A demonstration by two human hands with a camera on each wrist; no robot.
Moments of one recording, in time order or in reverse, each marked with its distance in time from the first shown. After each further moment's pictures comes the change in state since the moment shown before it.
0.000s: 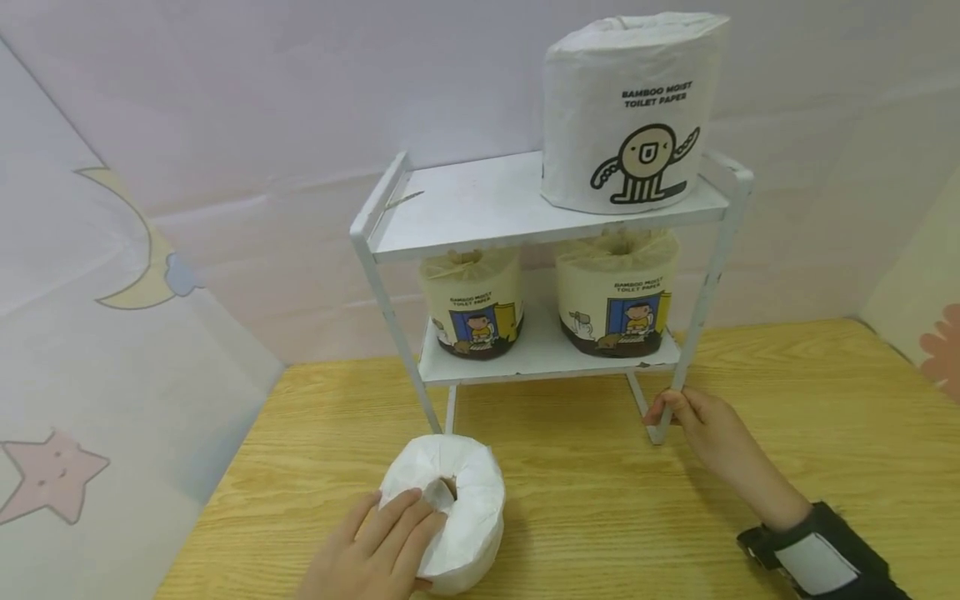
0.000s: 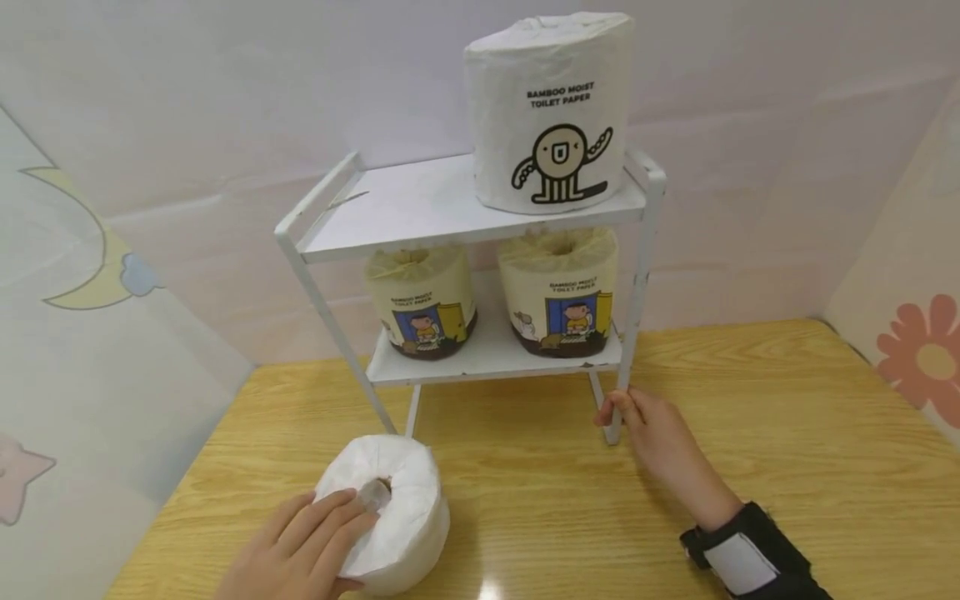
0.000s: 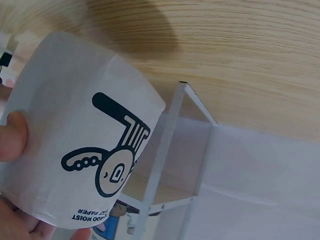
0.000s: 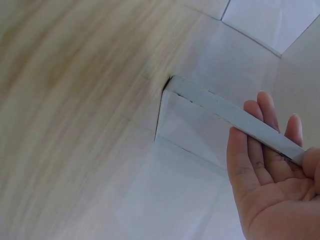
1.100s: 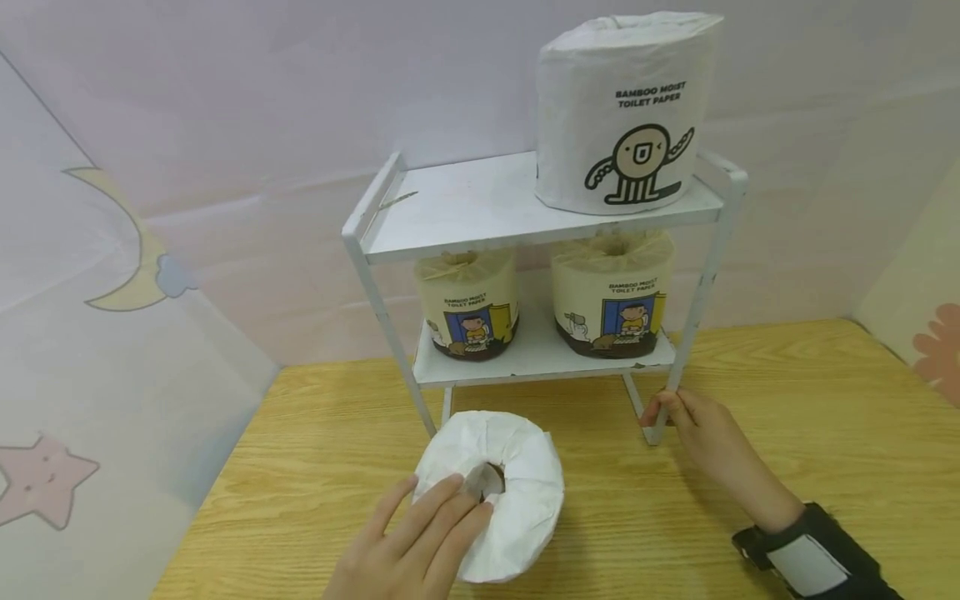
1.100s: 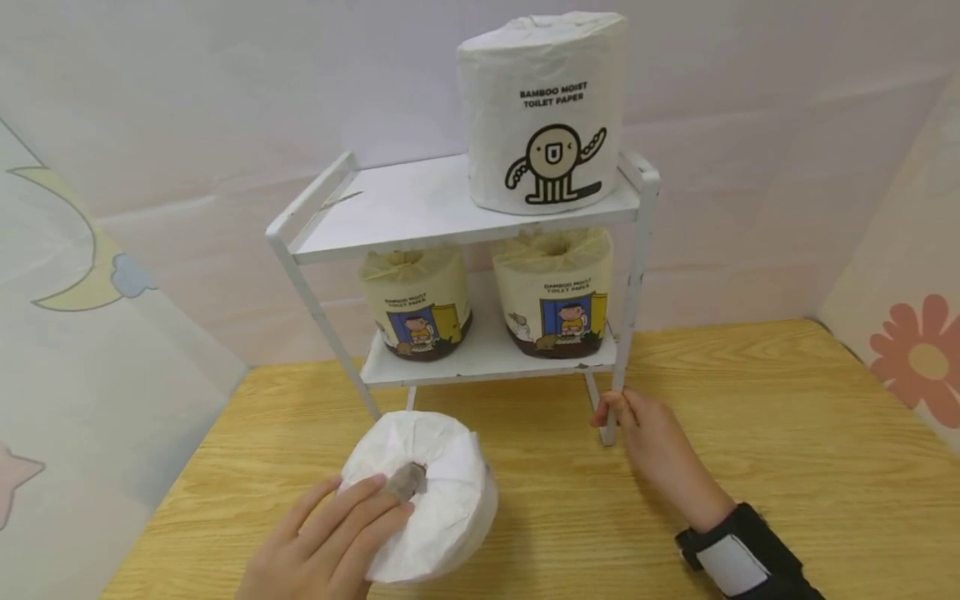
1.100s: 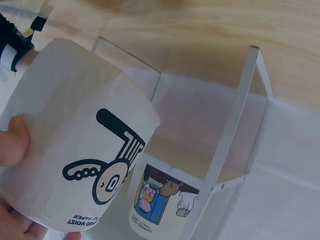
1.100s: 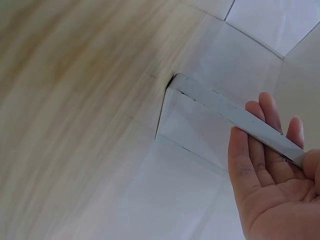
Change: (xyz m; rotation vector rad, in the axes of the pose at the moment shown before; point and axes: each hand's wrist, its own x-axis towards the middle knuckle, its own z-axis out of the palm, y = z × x) left_hand 0.057 0.008 -0.002 0.064 0.205 0.040; right_hand -0.002 -0.003 0.001 -0.030 0.027 -0.017
